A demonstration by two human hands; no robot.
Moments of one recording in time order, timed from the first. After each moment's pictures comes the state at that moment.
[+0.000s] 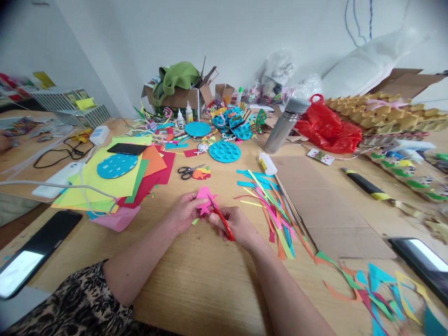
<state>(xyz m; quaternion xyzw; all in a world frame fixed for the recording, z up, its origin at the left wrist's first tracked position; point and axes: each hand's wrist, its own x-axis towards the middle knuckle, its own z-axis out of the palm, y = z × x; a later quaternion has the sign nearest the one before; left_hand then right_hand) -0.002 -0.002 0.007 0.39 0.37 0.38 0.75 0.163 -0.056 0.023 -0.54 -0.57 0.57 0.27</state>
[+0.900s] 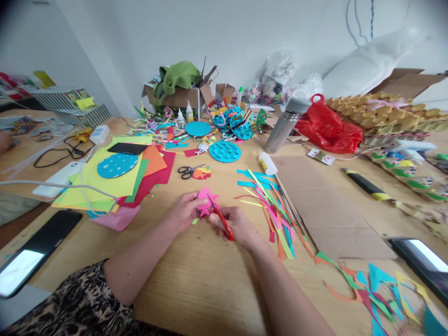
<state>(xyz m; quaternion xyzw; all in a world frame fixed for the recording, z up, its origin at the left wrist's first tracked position) -0.002 -0.003 0.011 0.40 0.38 0.38 0.74 0.163 -0.056 0.023 -0.53 -0.56 0.57 0.27</state>
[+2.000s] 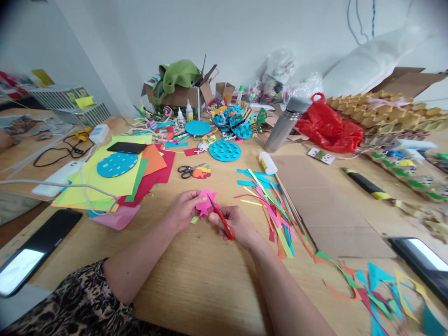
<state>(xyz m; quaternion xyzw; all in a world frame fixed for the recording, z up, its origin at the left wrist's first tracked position) -0.002 -0.002 0.009 0.39 0.39 0.39 0.73 0.160 -0.056 0.027 -0.55 -0.54 0.58 0.27</state>
